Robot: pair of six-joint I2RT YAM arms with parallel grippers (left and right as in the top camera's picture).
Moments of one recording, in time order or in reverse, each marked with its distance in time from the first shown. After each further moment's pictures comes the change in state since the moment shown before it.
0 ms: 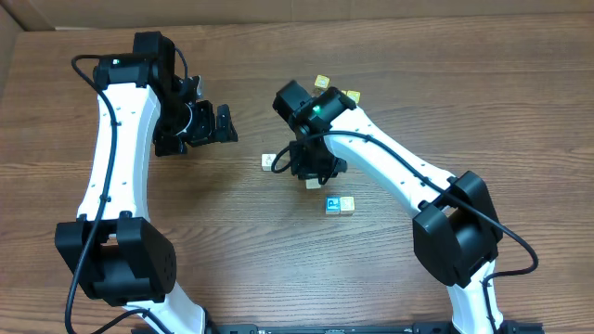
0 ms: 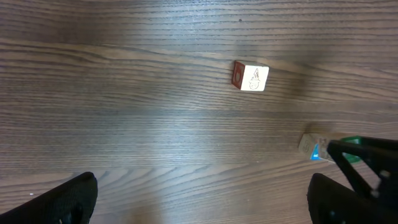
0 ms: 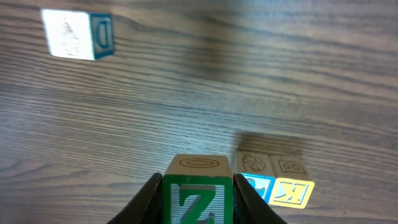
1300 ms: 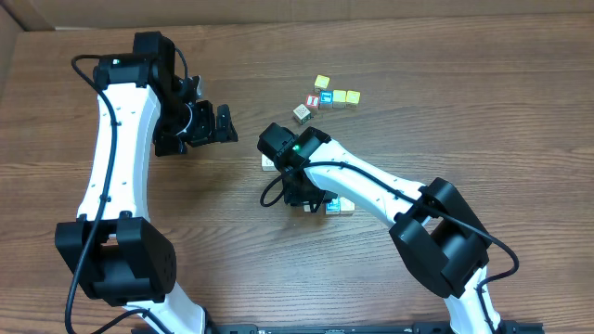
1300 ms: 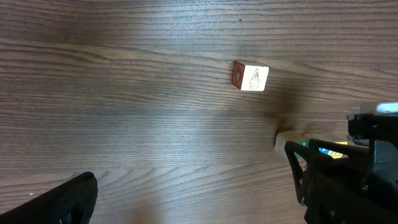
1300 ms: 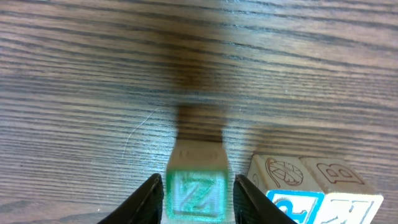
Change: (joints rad) left arm 0.000 0.000 0.000 0.000 0.000 0.000; right arm 0.113 0.000 -0.199 0.162 0.119 0.108
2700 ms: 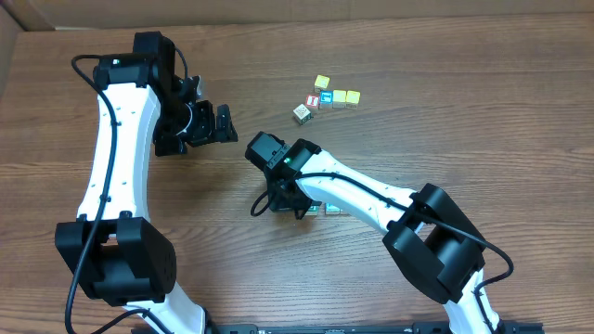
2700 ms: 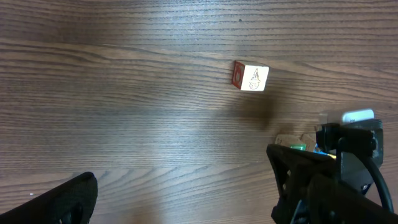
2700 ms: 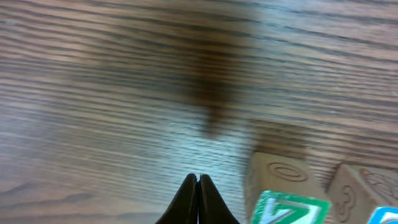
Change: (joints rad) left arm 0.000 0.000 0.000 0.000 0.000 0.000; right arm 0.054 0.000 -0.032 0.132 -0.054 0.058
